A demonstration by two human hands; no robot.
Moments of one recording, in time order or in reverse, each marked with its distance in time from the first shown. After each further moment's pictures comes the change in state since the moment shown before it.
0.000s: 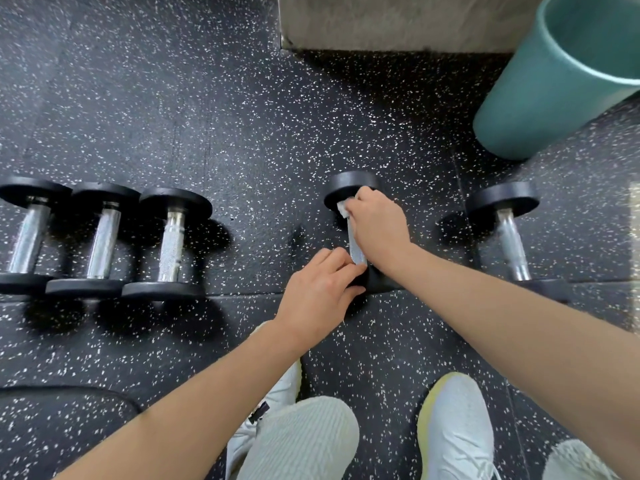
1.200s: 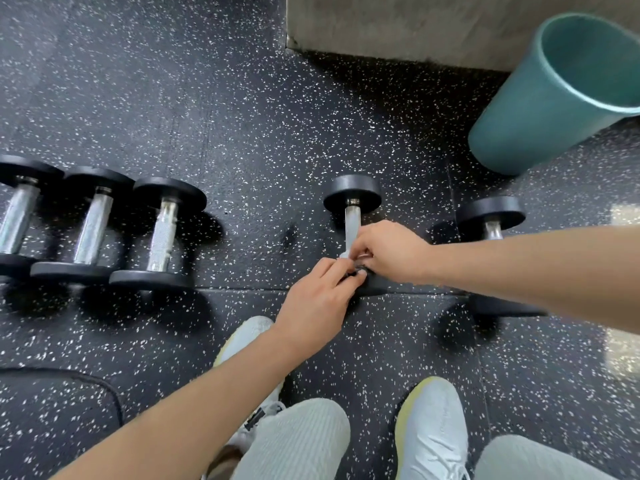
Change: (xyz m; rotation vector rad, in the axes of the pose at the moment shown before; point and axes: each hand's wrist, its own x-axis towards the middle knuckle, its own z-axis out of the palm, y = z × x) left_hand -0.009 0.012 0.016 0.076 -0.004 0.088; right_hand -0.018 0.030 -0.045 0.142 -0.582 -0.218
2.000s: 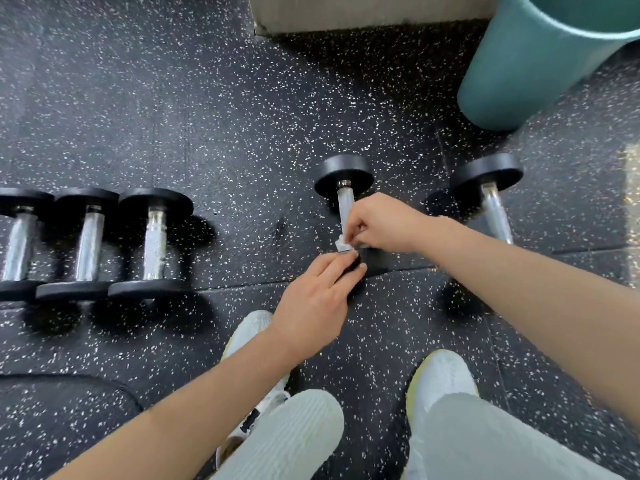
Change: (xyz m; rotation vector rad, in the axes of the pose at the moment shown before) left_hand -0.004 0.023 -0.015 0.013 -0.132 0.075; right_hand -0.003 0.021 0.000 0.211 0.041 0.002
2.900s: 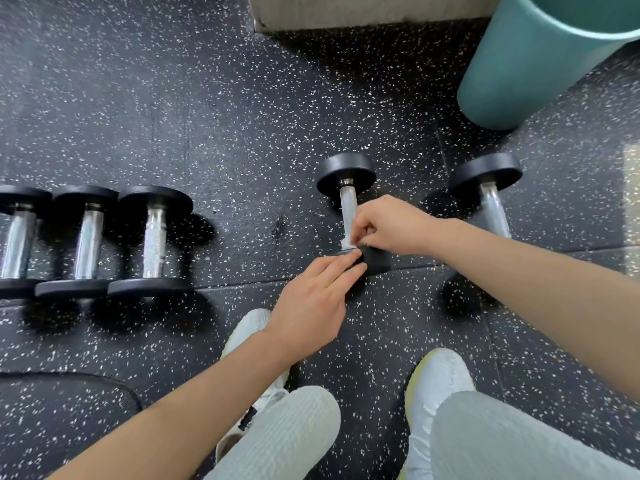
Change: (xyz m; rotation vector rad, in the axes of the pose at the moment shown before) left_hand -0.005 -0.001 -0.003 -0.052 -0.057 -0.029; right_hand -0.015 0.005 -0.002 0.006 -0.008 -0.013
